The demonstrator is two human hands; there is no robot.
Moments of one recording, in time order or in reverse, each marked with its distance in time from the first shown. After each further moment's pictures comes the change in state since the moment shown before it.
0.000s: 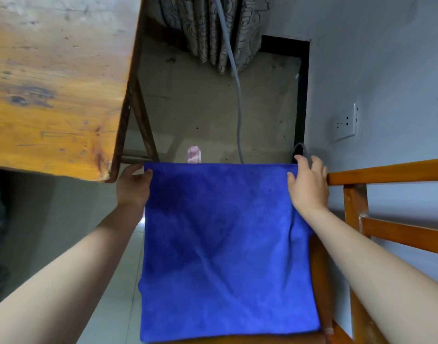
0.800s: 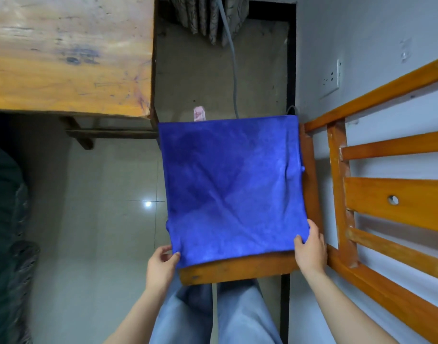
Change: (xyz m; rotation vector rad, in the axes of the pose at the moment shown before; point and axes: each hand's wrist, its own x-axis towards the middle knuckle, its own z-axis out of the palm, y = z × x) left_hand -0.172 -0.163 -0.076 0.057 -0.306 -0.349; right_hand -0.233 0.076 0.037 0.227 -0.201 0.549
